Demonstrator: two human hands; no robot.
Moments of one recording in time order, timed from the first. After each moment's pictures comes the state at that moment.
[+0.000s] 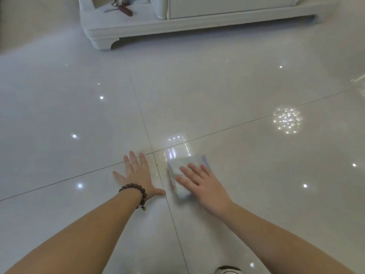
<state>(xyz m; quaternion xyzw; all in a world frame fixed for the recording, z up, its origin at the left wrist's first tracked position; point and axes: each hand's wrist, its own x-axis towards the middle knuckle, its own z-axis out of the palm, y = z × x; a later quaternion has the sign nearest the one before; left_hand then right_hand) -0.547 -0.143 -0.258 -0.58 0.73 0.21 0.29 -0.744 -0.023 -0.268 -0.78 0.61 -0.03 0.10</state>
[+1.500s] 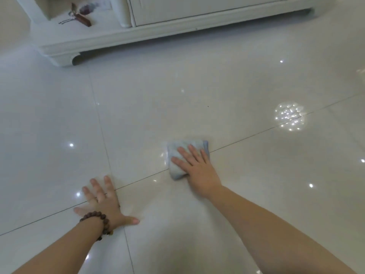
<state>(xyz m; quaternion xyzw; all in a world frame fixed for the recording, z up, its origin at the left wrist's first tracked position) -0.602 -0.187 -0.259 -0.63 0.63 0.27 0.36 -0.878 -0.134 -0.315 -0.71 0.69 -0.07 0.15</state>
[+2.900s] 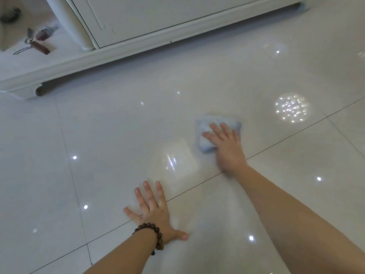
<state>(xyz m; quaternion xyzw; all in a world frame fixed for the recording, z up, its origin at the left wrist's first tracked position) -0.797 -0.194 -0.285 -0.53 0.71 0.27 0.39 -1.061 -0.210 -0.320 -0.57 0.80 -0.11 0.13</state>
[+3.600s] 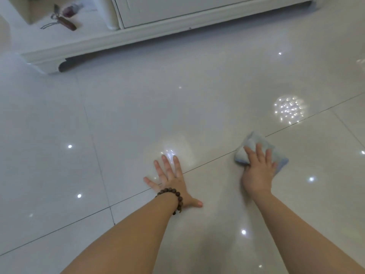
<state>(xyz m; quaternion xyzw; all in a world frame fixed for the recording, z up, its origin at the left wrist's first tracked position) -0.787 -0.192 -0.285 -0.52 0.74 0.28 0.34 -0.998 -0.099 -0.308 -0.34 0.92 -0.11 0.13</state>
